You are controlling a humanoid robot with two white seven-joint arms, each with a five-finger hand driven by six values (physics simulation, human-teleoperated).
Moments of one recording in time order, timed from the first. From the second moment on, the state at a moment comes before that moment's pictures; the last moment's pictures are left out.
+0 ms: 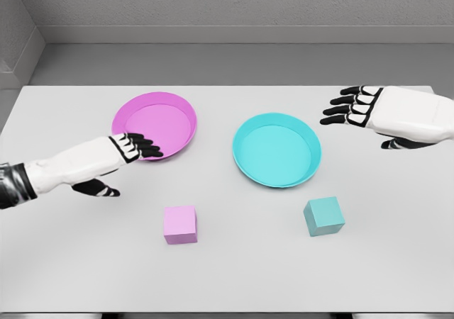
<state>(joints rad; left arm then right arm) -0.30 0.92 -0.57 -1.61 -0.37 -0.61 -0.18 -0.82 -1.26 0.96 -1.76 0.29 -0.61 0.13</state>
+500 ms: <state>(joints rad) -0.30 0.92 -0.63 -1.63 -0.39 -0.61 -0.20 -0.81 -1.24 1.19 -1.75 0.35 -0.61 0.13</state>
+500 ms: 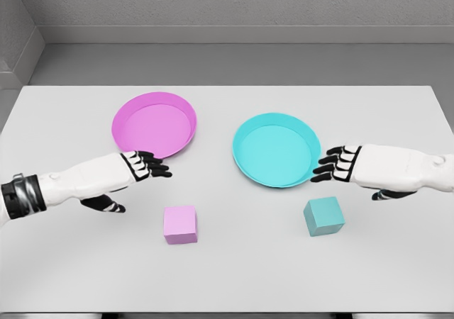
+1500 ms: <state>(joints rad) -0.40 0.85 -0.77 -1.69 -0.57 -0.61 -0.23 -0.84 -1.08 1.25 -1.67 0.38 -0.61 0.40</state>
